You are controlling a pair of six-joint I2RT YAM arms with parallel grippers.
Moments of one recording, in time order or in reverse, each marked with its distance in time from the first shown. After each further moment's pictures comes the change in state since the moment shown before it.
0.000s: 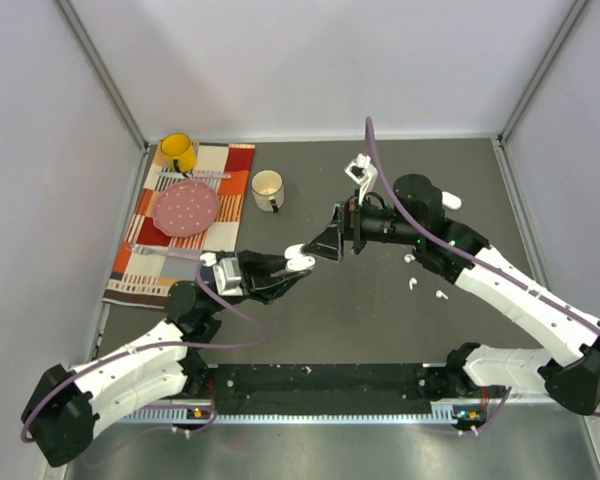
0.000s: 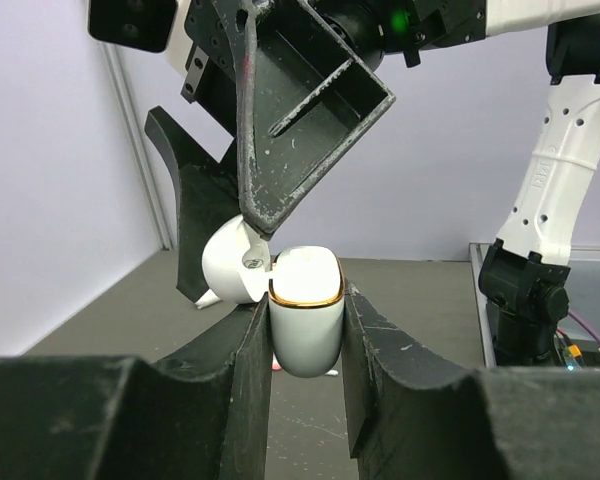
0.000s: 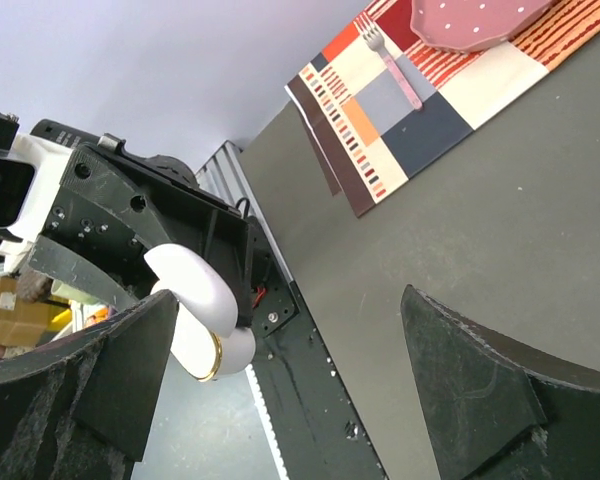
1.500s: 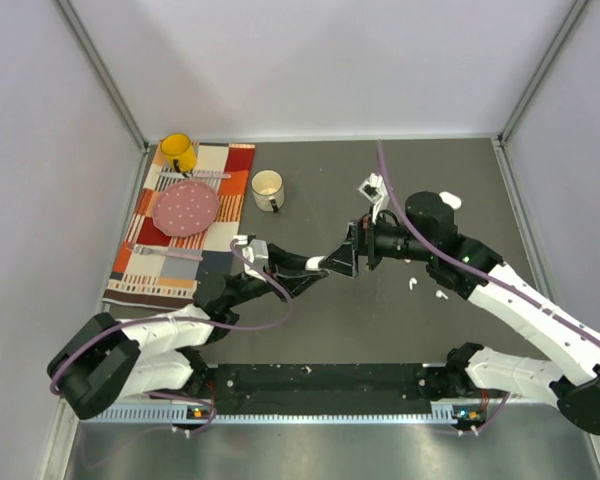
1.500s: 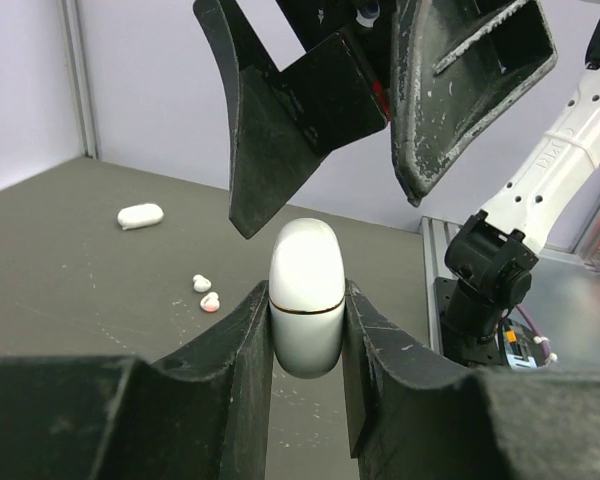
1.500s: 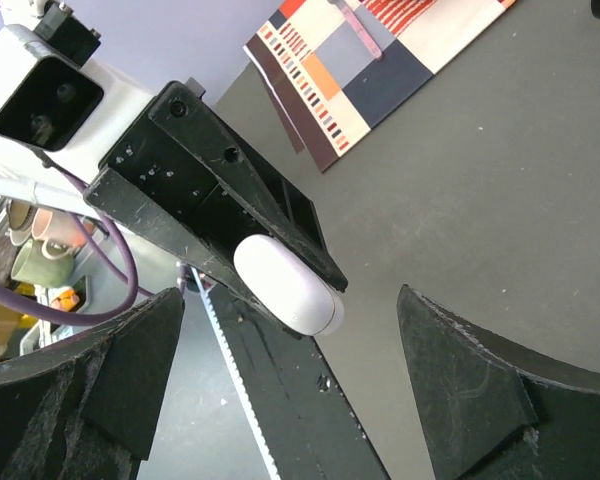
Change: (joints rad) left arm -0.006 0.350 -0.018 0.241 -0.017 -0.192; right arm -0.021 -0.123 -0.135 -0.067 0.022 -0.042
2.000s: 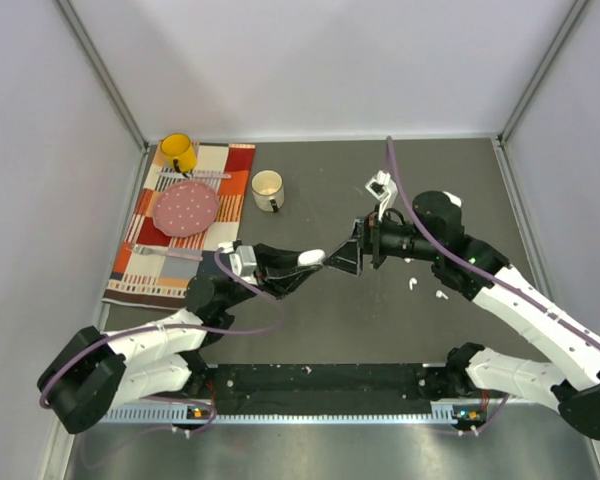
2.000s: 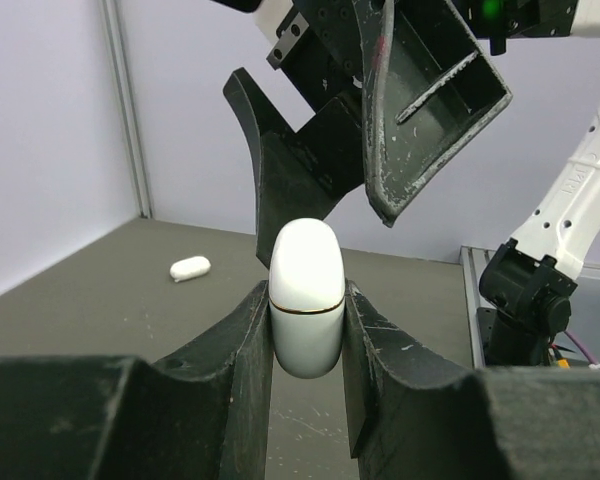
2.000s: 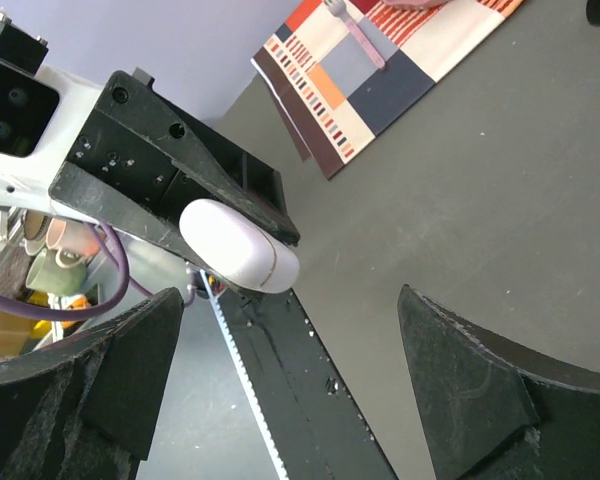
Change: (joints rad) left arm 0.000 -0.106 -0.003 -0.002 -0.047 0.108; right arm -0.029 -0.035 0.000 0.001 -0.022 0.021
